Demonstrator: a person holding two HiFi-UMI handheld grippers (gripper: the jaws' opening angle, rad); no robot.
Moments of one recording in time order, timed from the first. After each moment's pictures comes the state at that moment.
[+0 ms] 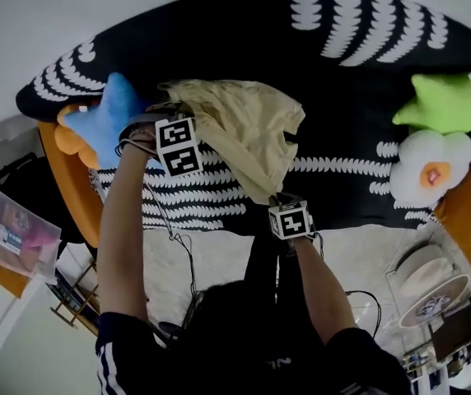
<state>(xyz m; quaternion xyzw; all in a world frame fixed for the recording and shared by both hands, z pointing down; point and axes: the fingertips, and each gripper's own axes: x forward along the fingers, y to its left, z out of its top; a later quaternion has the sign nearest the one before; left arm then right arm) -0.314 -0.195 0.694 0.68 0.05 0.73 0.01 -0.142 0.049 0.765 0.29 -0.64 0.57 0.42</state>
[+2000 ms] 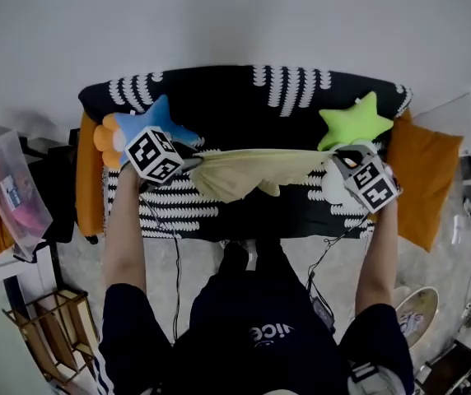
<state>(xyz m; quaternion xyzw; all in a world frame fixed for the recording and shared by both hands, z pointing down) -0.225 -0.060 0.339 0.85 -0.12 0.45 0.24 0.094 -0.081 0.322 0.28 -0.82 0.06 0.49</state>
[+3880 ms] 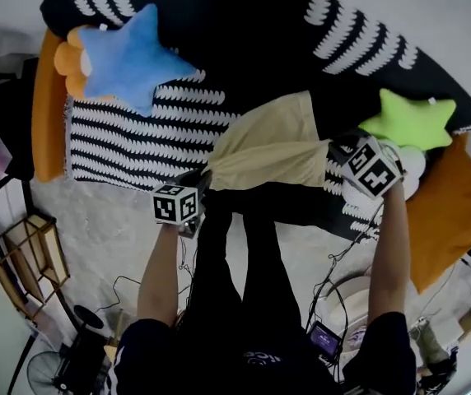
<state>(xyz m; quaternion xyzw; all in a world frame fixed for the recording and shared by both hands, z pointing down) -0.215 0.046 0.662 0.65 -0.47 0.21 0.55 0.038 -0.122 0.579 0.03 -0.79 0.13 0.59</state>
